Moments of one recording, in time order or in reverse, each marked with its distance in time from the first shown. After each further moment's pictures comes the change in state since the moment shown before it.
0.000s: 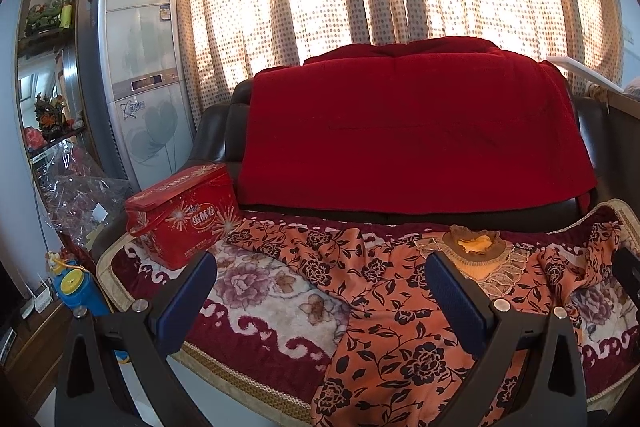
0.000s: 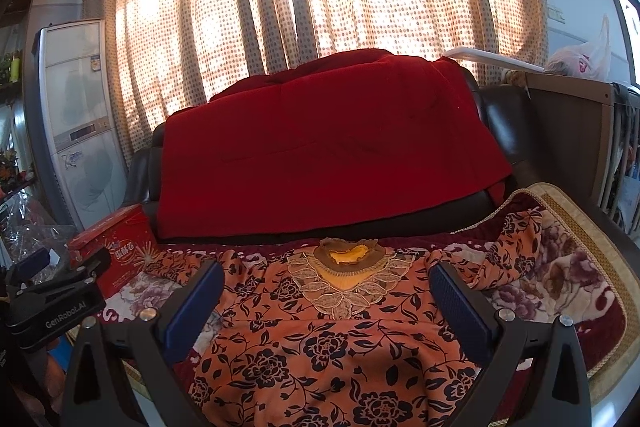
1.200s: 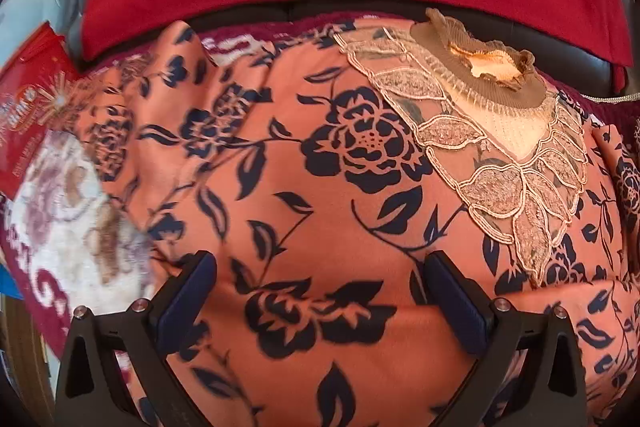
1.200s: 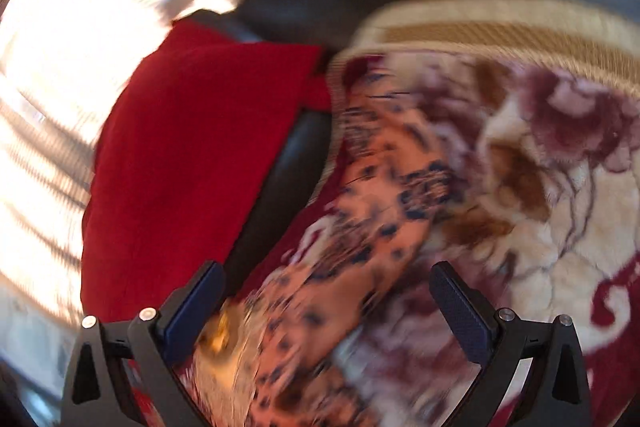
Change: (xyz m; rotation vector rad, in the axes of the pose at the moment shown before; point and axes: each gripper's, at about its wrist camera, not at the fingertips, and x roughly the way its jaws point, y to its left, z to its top) left arm 0.307 -0.148 -0.115 0.096 0.620 -0.214; right arm 0.190 -0.370 -0.078 0.903 0.147 -0.162
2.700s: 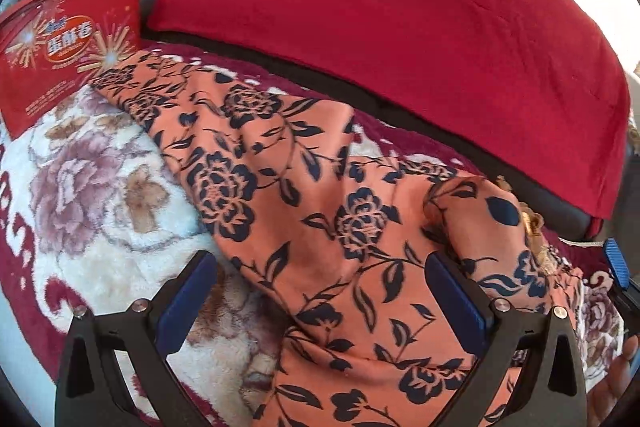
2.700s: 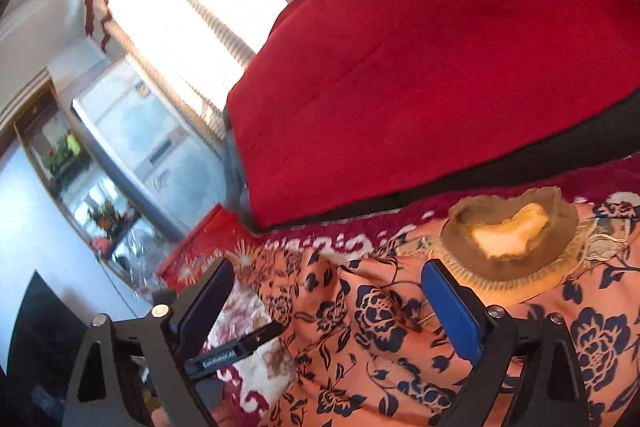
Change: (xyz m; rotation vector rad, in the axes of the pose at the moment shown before) left arm -0.059 0.143 0.009 -0.332 -0.186 -0.178; right arm 0.078 0.274 -0.158 -0.623 0.391 0.570
